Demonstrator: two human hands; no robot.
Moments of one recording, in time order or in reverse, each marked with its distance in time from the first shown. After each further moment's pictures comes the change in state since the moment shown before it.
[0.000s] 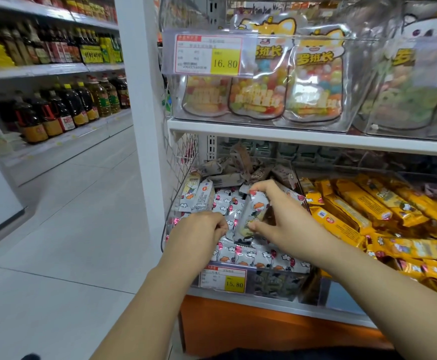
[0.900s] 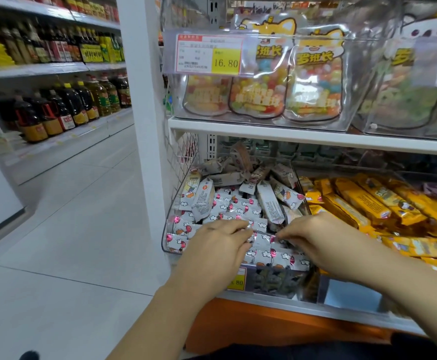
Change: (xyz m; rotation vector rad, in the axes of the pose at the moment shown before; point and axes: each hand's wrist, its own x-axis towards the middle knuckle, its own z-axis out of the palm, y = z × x) left_hand -0.020 0.014 0.019 0.103 0.020 0.288; right_hand -0.030 0.023 -0.025 -0.448 -0.193 -0.070
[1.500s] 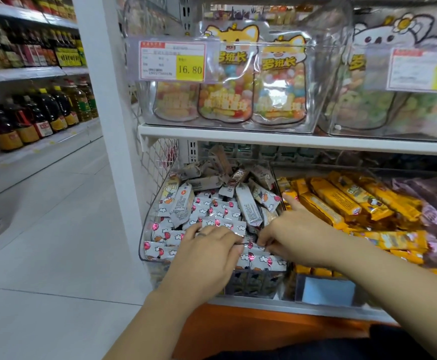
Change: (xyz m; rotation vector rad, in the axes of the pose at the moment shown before) left_hand 0.010 0.019 0.003 0.034 -0.162 -0.069; right_hand 0.013 0.011 0.000 -0.341 -0.158 -0.032
